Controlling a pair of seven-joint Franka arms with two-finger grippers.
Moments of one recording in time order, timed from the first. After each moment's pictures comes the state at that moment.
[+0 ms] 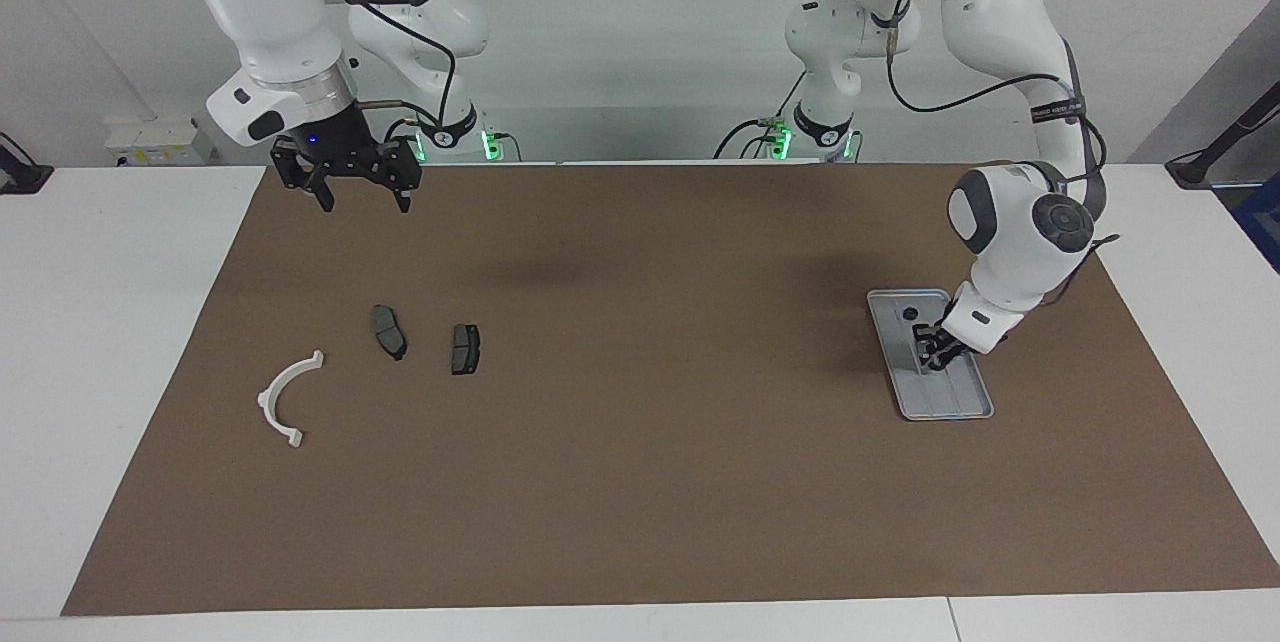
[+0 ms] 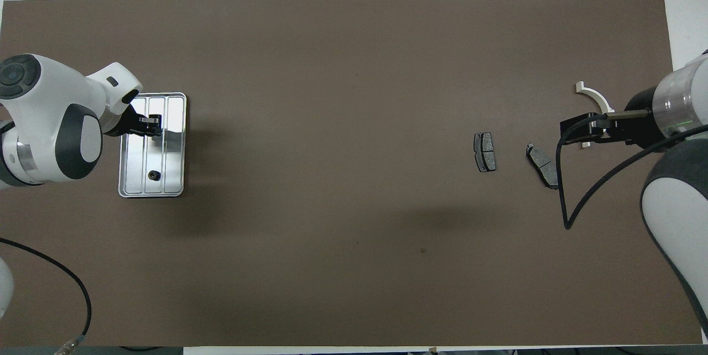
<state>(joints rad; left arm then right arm) -0.02 0.33 0.01 -1.94 0.00 2.26 0.05 -0.09 -0.07 0.17 -1.73 0.00 1.66 0.12</state>
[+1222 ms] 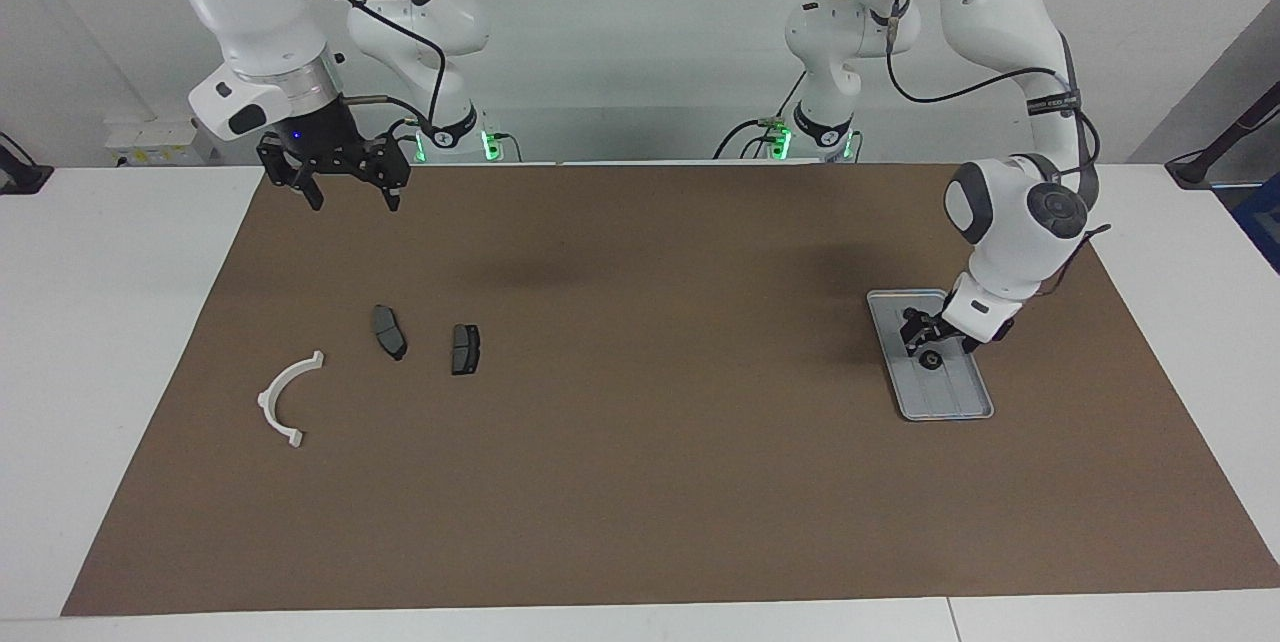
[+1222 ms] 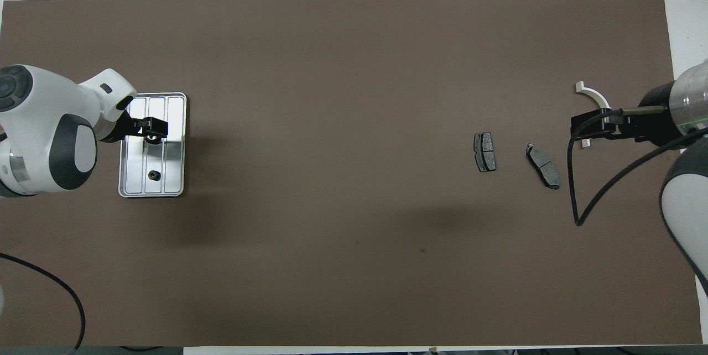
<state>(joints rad) -0.01 0.26 0.02 -1.97 -0.01 2.24 0.03 0.05 -0.07 0.02 -1.72 0.00 1.66 0.12</state>
